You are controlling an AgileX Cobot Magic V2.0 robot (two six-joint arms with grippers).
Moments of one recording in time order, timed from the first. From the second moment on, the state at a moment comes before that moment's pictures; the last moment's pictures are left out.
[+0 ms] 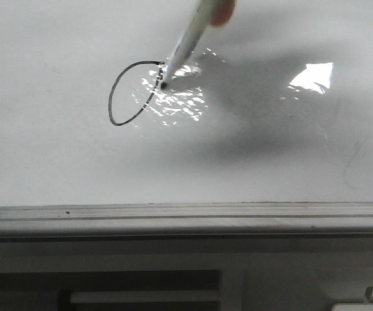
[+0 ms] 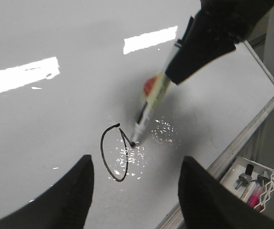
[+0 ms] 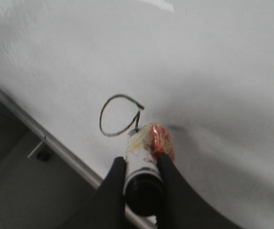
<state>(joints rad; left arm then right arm) -0.83 0.48 -0.27 0.45 -0.09 -0.38 0.58 1.20 -1.08 0.25 0.67 -0.09</state>
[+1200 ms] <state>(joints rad) -0.93 1.12 -0.27 0.46 -0.53 -0.37 0.80 1.17 -1.01 0.34 0.73 0.00</state>
